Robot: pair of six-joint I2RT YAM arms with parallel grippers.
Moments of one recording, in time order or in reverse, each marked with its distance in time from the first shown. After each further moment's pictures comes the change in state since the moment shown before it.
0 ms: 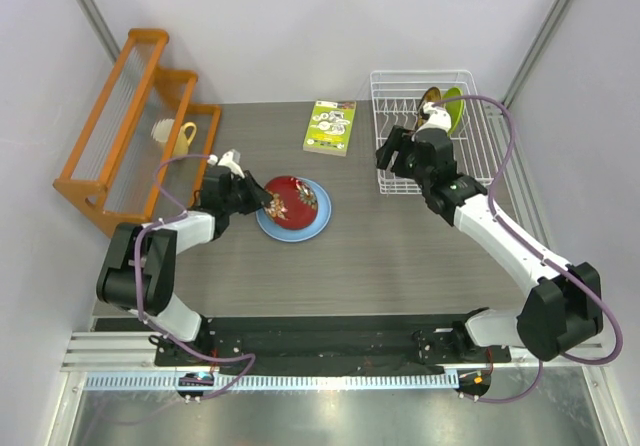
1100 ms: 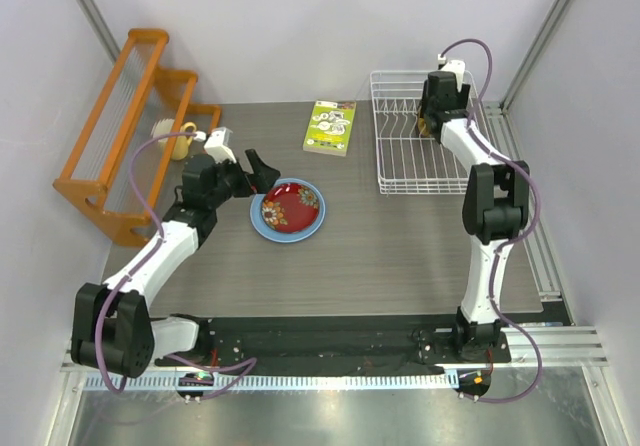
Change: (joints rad) left arm -0.023 -0.338 0.068 -0.164 -0.016 0.151; right arm -0.301 0.772 0.691 0.002 0.314 -0.410
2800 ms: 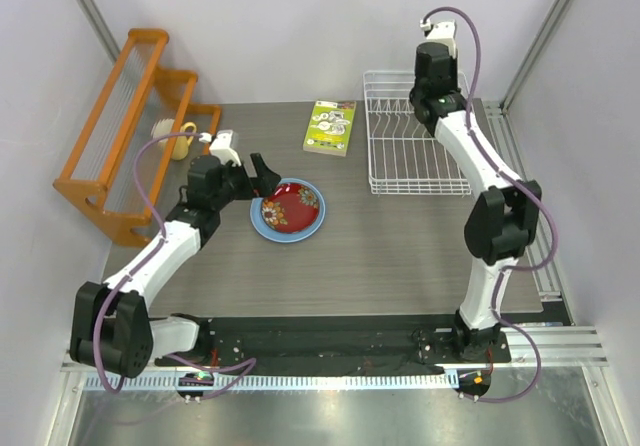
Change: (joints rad) left arm -0.039 -0.001 0.006 -0.050 -0.070 0.069; right arm 0.133 -0.122 0.148 -0.020 0.260 -0.282
